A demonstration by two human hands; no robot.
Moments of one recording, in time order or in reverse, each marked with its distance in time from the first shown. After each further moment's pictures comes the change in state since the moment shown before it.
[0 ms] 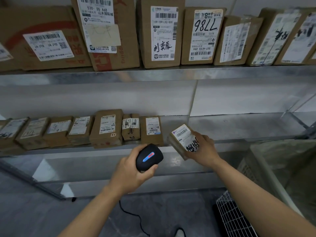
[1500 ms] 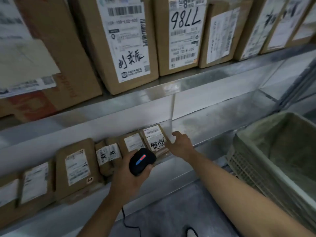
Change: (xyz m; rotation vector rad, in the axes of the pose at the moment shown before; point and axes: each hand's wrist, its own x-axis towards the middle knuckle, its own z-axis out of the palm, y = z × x) left_hand 0.149 -0.053 0.029 -0.252 -0.204 -0.104; right_hand 0.127 -0.039 0.037 0.197 0.018 0.439
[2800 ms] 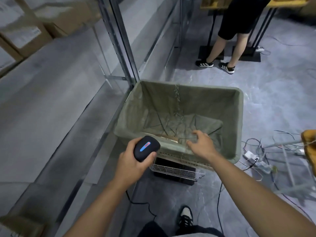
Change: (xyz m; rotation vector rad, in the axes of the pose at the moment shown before) left_hand -0.003 0.191 0.402 0.160 -0.762 0.374; right_hand -0.187 0.437 -0.220 0.397 0.540 0.701
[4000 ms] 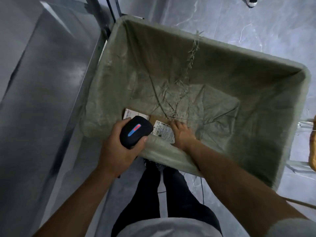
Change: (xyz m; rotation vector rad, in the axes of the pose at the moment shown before) left_hand 0.186 -0.106 0.051 -0.166 -0.114 -0.201; right_hand 0.215 0.036 0.157 -0.627 -0.486 -0.133
